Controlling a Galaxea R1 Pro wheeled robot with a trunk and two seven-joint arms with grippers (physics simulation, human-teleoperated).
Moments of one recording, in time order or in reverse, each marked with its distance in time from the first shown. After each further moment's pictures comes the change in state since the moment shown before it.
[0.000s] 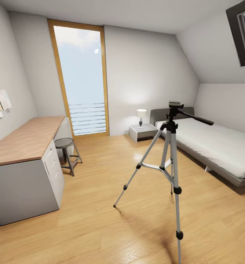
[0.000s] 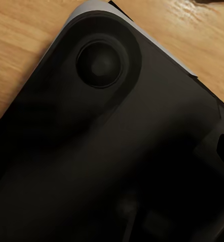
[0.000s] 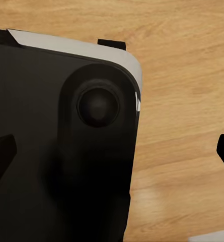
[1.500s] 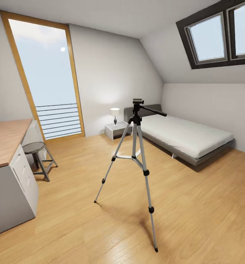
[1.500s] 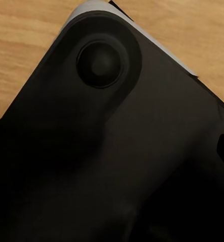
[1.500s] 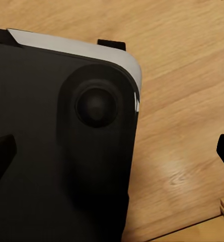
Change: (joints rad) left arm 0.000 0.000 -0.001 0.000 0.000 0.000 0.000; right arm 0.000 -0.005 0.001 0.000 0.006 -0.002 0.009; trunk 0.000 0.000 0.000
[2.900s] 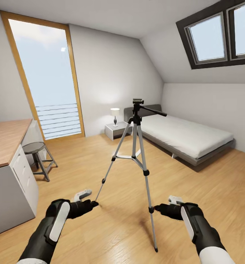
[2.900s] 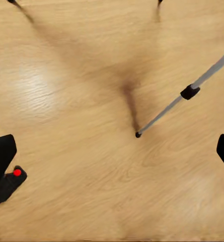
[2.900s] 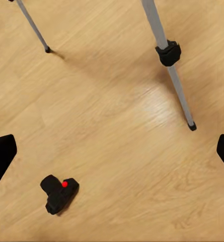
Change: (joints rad) left arm -0.415 -0.010 -0.118 -1.143 -0.027 1.034 0.104; right arm -0.497 0.013 -0.015 -0.794 -0.317 0.821 0.306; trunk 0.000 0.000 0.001
